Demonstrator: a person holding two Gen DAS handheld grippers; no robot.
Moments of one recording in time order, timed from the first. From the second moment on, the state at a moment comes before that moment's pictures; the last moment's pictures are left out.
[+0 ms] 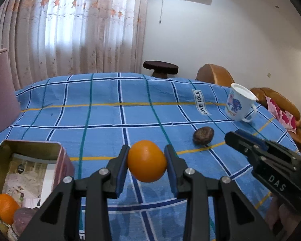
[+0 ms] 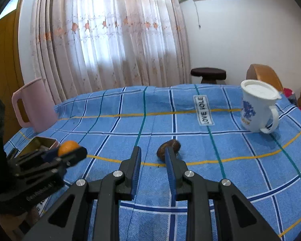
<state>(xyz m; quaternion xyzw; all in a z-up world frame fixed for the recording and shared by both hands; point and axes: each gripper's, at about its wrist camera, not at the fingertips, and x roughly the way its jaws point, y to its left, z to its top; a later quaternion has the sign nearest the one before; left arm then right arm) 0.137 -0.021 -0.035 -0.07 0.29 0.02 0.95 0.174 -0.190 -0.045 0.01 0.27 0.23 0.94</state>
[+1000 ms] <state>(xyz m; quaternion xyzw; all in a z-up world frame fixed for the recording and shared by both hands) 0.124 -0.015 -0.027 -0.09 0.27 0.01 0.96 0.184 -0.153 -0.045 -0.07 0.32 0.23 0.91</state>
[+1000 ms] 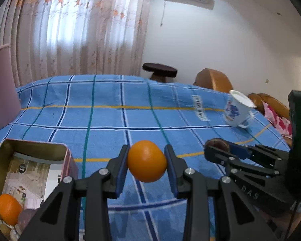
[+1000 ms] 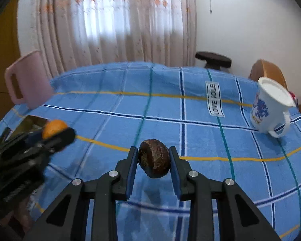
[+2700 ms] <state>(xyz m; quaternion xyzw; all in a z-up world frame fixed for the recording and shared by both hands) -0.005 0.077 0.003 -0.06 0.22 0.09 0.97 0.048 -0.052 0.019 -0.07 0.19 0.39 0.90</state>
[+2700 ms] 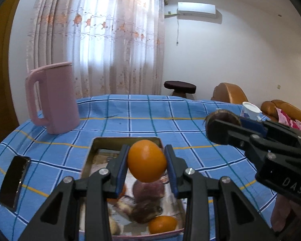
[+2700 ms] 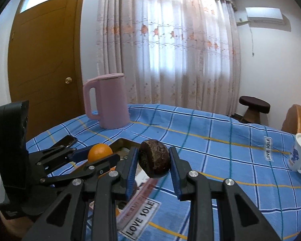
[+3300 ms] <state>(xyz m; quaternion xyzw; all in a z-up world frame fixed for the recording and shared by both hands) -0.028 0.127 -0.014 -0.08 0.24 0.12 0.96 0.033 0.007 0.007 -0.10 0.19 0.43 0.87</state>
